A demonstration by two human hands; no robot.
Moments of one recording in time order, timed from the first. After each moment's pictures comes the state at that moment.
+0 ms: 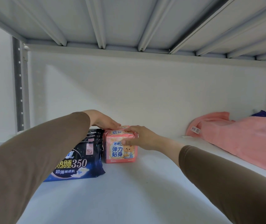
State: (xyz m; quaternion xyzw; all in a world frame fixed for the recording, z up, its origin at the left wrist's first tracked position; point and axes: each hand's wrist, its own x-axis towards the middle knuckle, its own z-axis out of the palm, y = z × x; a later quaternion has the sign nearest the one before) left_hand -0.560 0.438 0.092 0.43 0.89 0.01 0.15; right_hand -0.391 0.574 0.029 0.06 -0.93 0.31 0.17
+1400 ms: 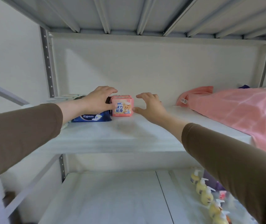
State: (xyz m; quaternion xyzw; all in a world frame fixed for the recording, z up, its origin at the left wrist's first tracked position) left_hand -0.337 0.295 0.047 0.47 0.85 0.14 -0.21; right_hand -0.213 0.514 0.006 -0.03 -0.92 0.14 0.36
